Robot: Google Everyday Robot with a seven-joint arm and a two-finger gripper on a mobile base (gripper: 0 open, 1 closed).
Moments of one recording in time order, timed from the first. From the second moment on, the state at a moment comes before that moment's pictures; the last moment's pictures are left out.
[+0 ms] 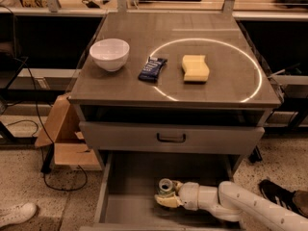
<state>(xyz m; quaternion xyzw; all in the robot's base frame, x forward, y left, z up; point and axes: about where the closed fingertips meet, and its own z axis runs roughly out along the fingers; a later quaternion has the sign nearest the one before) 0.463 -0.036 0.404 -0.37 0.71 0.44 0.41</state>
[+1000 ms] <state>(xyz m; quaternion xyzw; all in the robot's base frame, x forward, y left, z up) 0.477 -0.034 0.446 -0.37 0.72 0.39 0.44</state>
